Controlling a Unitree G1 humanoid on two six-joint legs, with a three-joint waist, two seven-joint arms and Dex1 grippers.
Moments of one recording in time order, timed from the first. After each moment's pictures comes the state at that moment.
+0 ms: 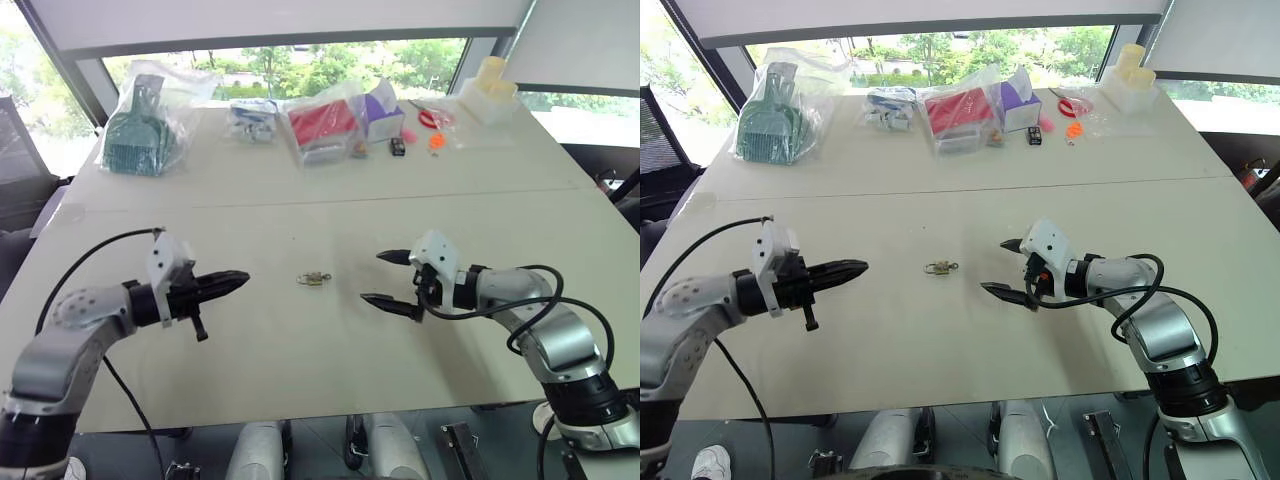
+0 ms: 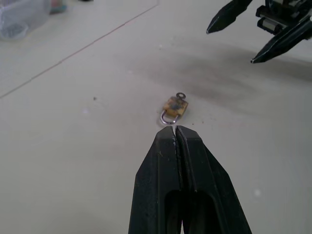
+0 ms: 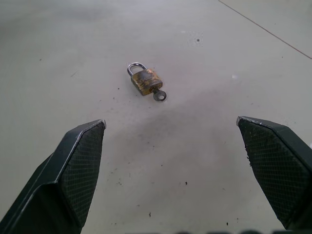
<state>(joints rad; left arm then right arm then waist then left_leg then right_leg) -0.18 0.76 0.13 -0.25 -0.55 0.46 -1.02 -0.30 -0.66 0.09 -0.27 0.33 0.52 0.91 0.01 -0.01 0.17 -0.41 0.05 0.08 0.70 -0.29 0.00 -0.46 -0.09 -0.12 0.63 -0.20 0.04</state>
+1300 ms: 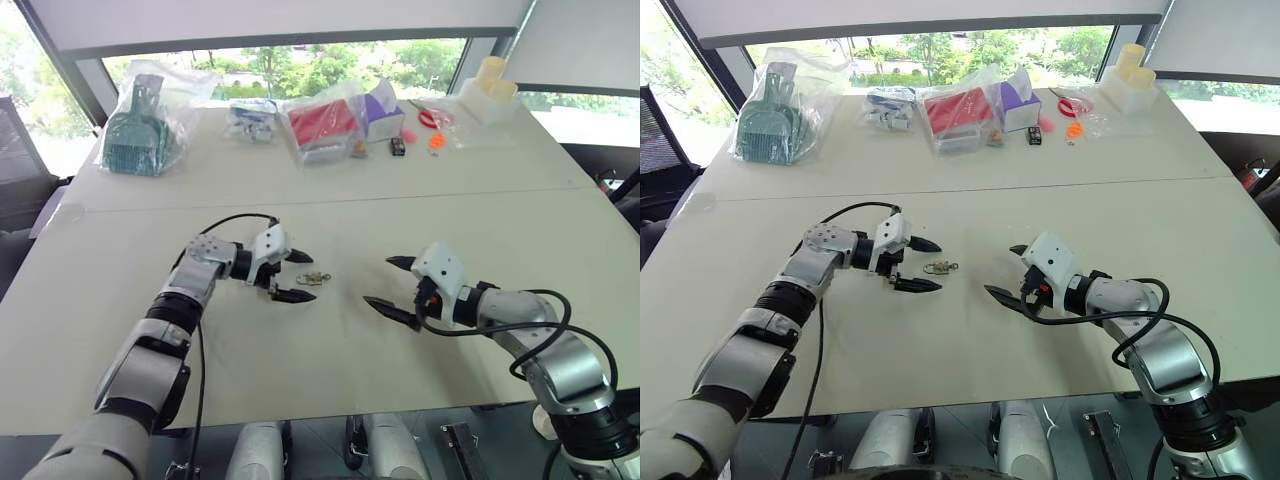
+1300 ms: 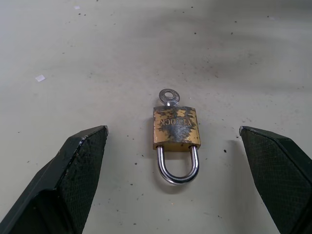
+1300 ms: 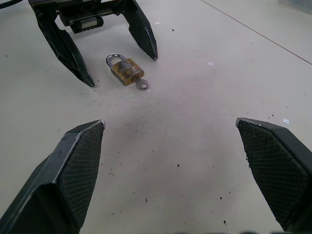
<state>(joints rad) -0.78 0.39 -0.25 0.78 -0.12 -0.10 -1.33 -0.17 -0.65 0.07 -0.42 0.32 0.55 0.72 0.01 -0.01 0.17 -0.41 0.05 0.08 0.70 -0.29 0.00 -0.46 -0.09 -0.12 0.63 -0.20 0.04</state>
